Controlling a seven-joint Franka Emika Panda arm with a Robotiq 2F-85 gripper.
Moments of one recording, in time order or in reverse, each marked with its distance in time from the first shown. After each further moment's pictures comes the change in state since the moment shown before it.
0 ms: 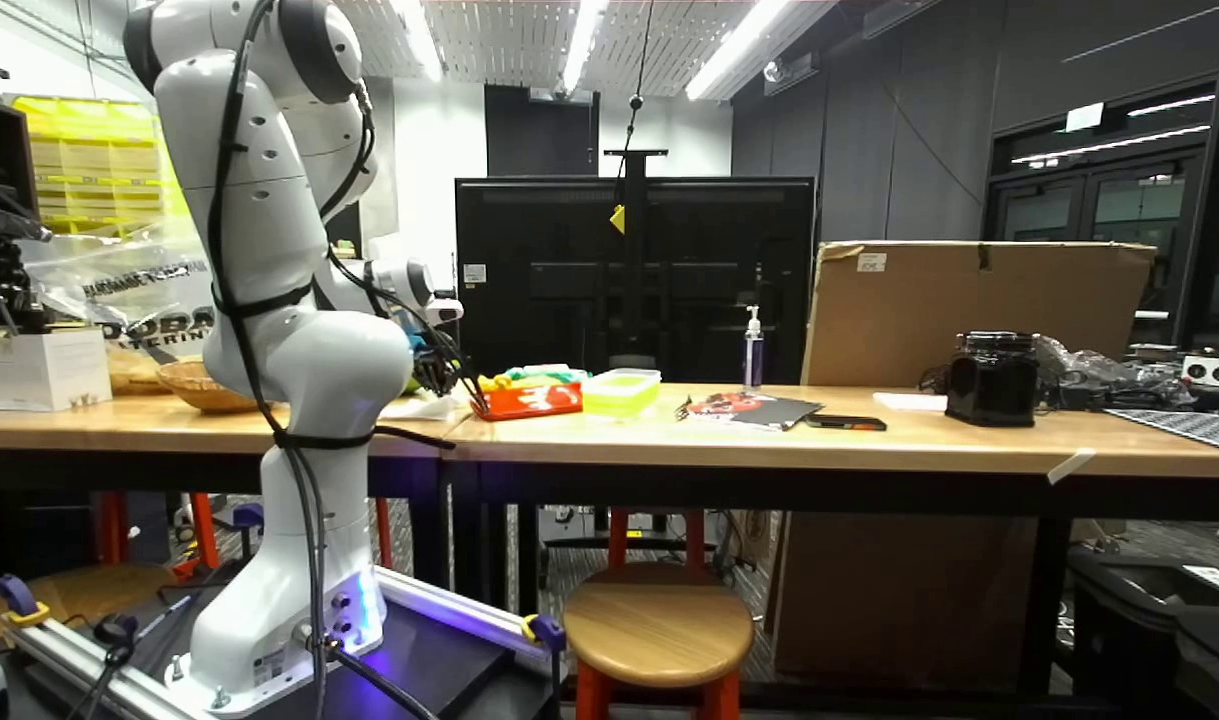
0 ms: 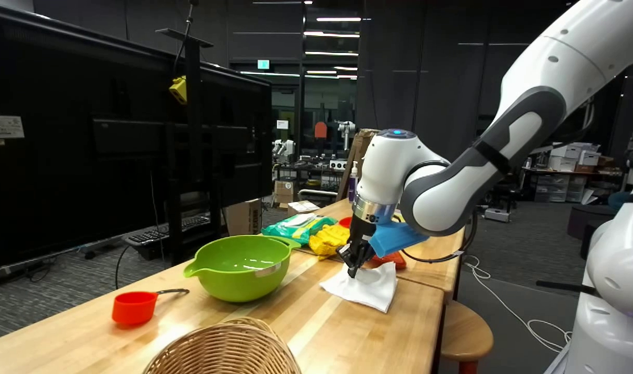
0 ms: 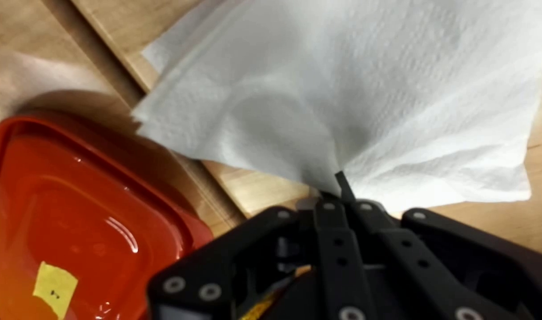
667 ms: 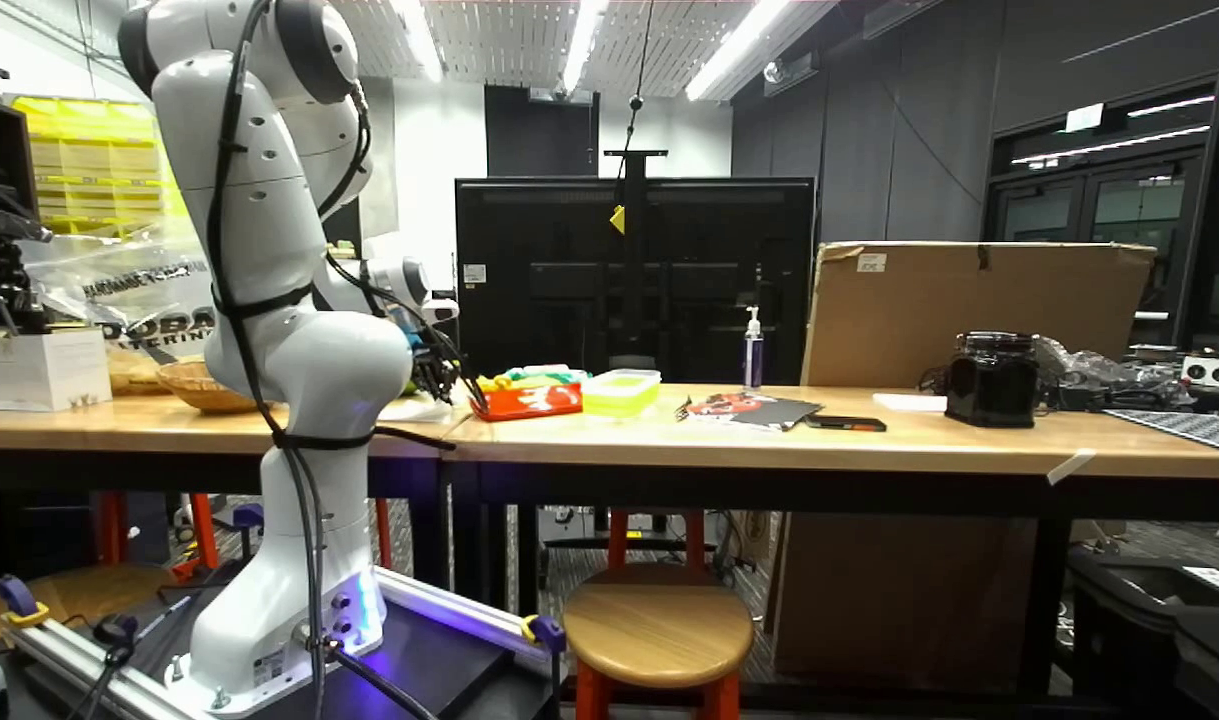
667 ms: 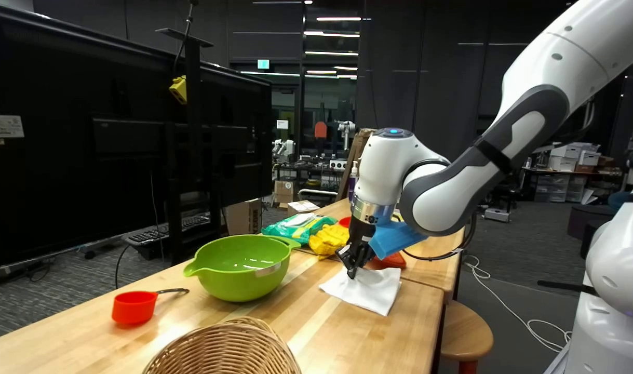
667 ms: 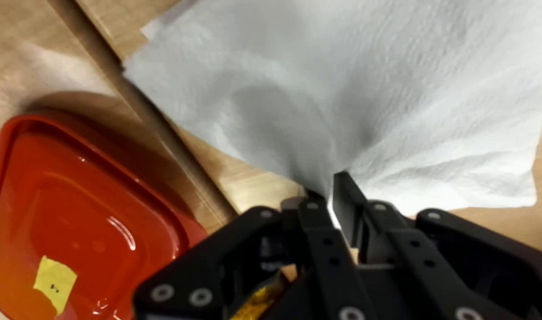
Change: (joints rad) arm -0.020 -0.006 0.044 0.011 -0.007 -0.041 -0.001
